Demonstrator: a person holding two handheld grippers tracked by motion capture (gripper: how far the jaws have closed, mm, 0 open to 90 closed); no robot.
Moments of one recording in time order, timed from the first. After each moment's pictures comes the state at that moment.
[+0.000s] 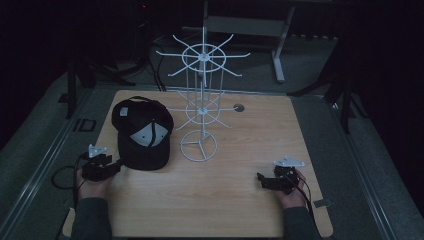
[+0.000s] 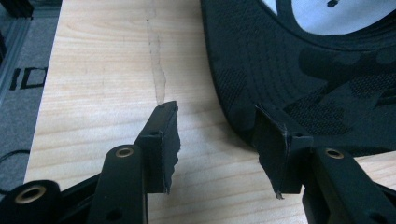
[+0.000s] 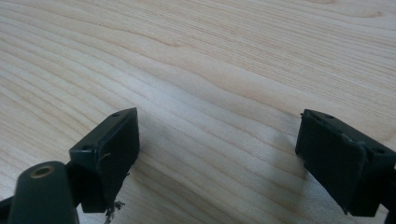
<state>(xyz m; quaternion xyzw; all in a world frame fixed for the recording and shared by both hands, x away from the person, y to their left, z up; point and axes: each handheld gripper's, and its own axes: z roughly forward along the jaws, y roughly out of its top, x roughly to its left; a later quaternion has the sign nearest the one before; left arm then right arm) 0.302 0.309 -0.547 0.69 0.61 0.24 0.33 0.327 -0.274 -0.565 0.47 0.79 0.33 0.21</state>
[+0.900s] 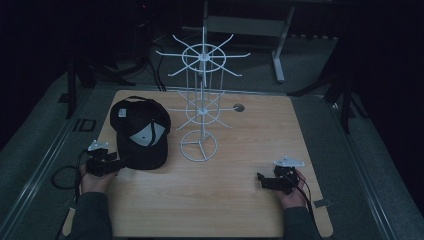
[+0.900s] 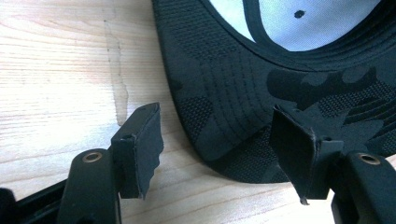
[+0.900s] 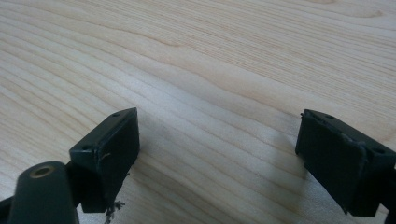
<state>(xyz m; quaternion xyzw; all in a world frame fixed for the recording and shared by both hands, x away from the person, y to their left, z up) 0.322 0.314 -0.553 0.69 0.60 0.16 0.38 0.327 -0.274 -0.565 0.47 0.79 0.33 0.21</state>
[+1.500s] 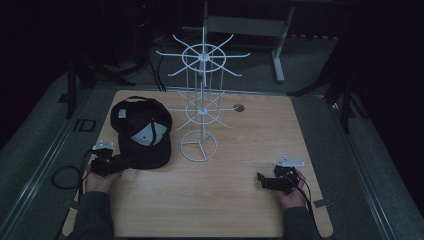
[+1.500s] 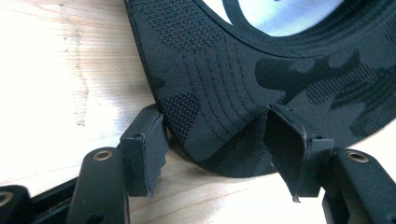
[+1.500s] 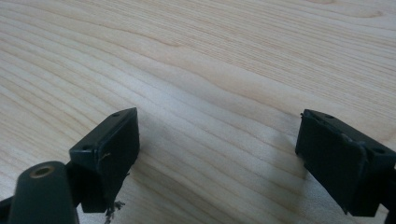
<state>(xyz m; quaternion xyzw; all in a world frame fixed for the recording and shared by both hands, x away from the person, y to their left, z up) 0.326 0.303 -0.556 0.70 0.58 0.12 0.39 0.327 -0.274 -0.565 0.47 0.79 0.33 0.21</state>
